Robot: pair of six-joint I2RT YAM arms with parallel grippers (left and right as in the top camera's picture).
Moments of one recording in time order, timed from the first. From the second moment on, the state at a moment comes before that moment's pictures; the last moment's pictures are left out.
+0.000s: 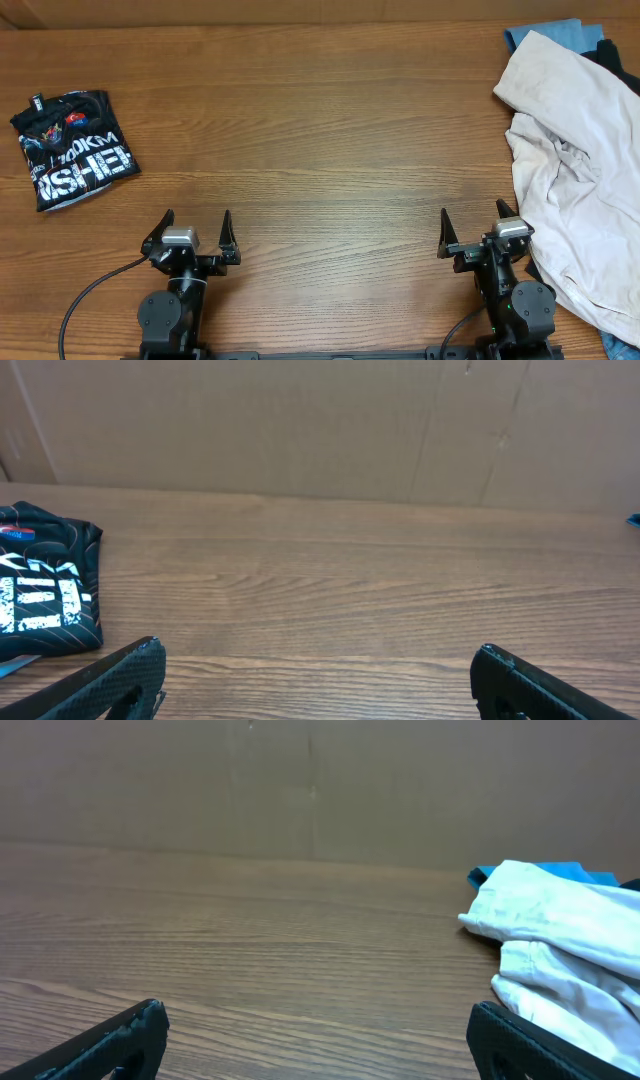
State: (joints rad) left arm -0.04 0.01 0.01 -0.08 0.01 -0.09; right arm 0.13 0.01 0.05 -0.13 -0.02 -0.01
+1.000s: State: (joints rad) left arm -0.04 0.01 0.01 -0.08 0.01 -0.09; right arm 0.13 0.01 0.05 -0.13 -0.02 0.00
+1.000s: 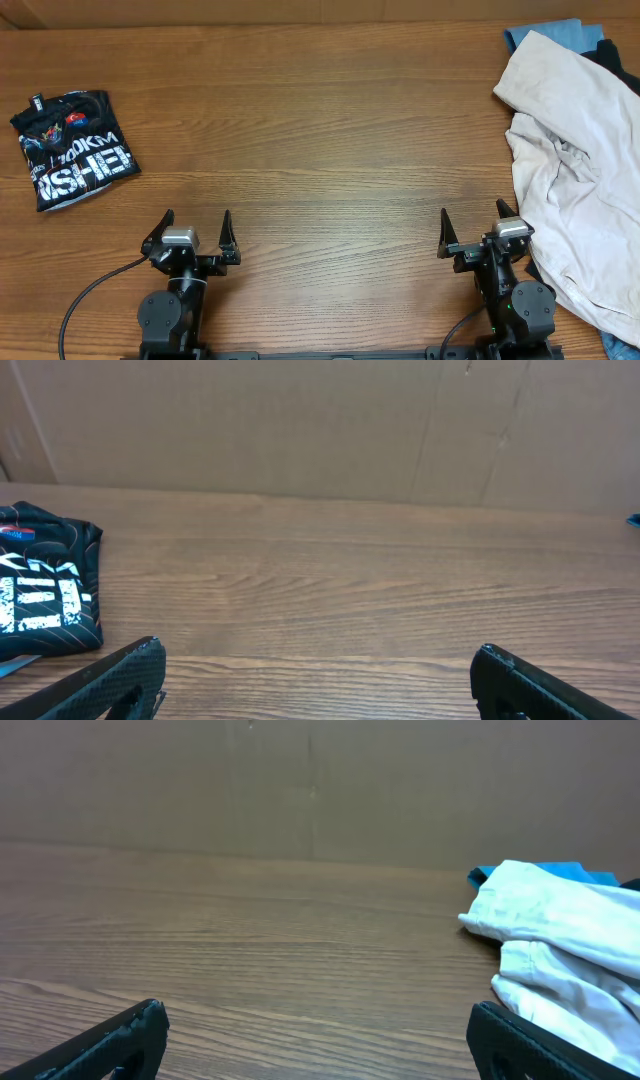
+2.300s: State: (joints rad) left arm -0.04 0.72 0.80 -0.74 0.06 -0.13; right arm -0.02 0.88 0.91 -0.97 0.14 0.49
